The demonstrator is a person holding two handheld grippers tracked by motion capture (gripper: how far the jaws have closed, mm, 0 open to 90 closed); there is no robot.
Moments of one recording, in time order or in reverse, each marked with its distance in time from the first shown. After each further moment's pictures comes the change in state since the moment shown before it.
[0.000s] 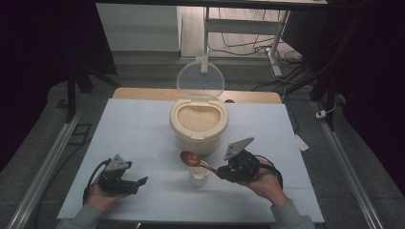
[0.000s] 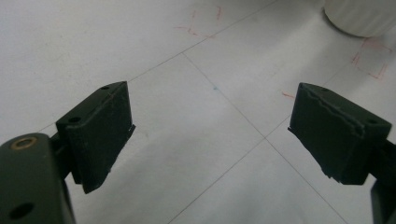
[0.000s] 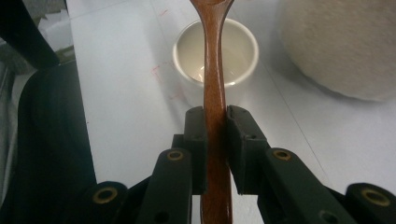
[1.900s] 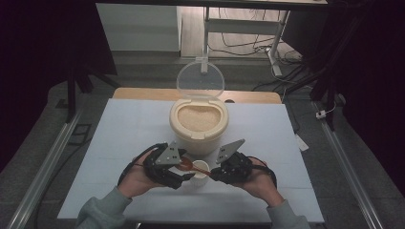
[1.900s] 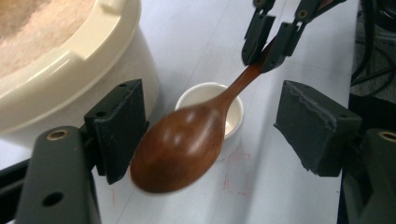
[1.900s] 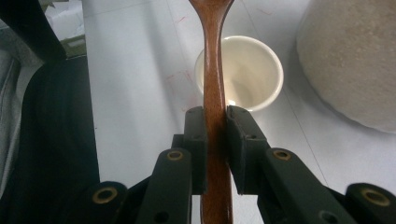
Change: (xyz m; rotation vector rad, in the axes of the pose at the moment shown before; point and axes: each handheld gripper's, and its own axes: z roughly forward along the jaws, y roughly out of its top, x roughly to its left) left arm -0.109 0.136 0.000 -0.031 -0.209 0.524; right arm 0.011 0.014 0.009 0.010 0.018 -0.072
